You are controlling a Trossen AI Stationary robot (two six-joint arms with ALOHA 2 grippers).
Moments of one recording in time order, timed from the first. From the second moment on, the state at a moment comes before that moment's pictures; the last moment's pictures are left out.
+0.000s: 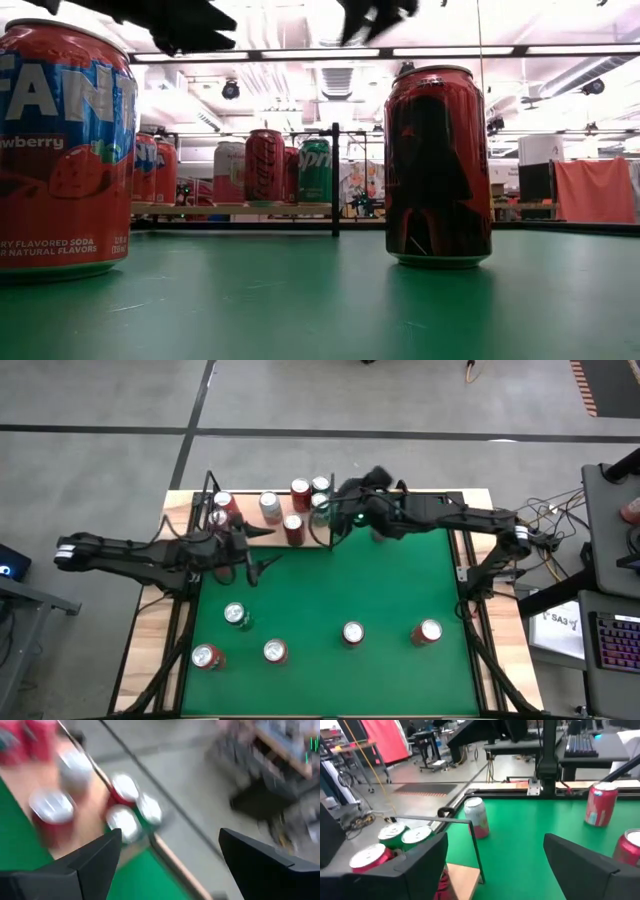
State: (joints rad) left arm -0.04 0.83 0.63 0.03 -0.38 0.08; right arm -0.11 1.67 1.78 -0.84 0.75 0.10
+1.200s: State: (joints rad) left arm 0.26 1.21 0.98 -0.47 -0.07 0.26; right arm -0.12 1.24 1.15 -0.47 0.41 0.02
